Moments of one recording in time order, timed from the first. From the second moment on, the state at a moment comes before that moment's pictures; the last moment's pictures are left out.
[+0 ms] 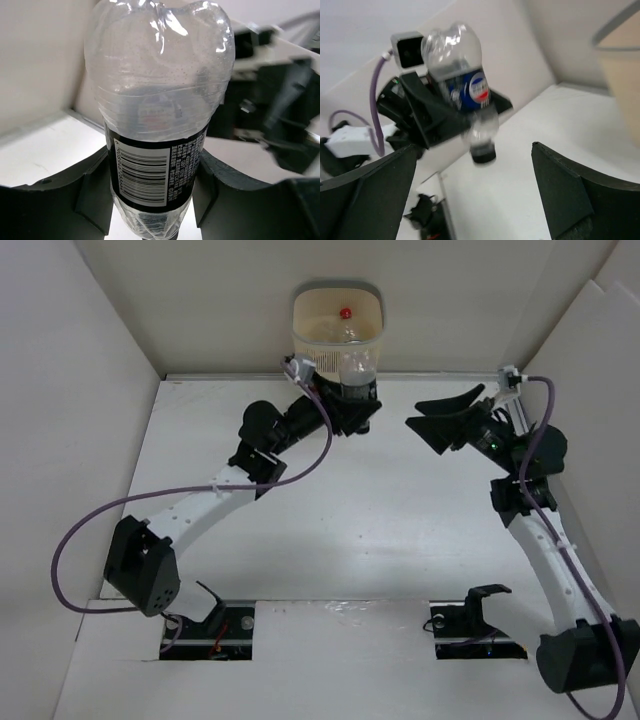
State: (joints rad) left arm -0.68 1.40 1.06 0.73 0.43 -0.59; right arm 0.17 1.03 0.90 0.60 -0.80 0.91
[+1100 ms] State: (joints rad) left arm -0.37 2.28 2.13 0.63 0.41 -0.60; right arm 0.02 0.79 0.76 0.16 -0.83 0.62
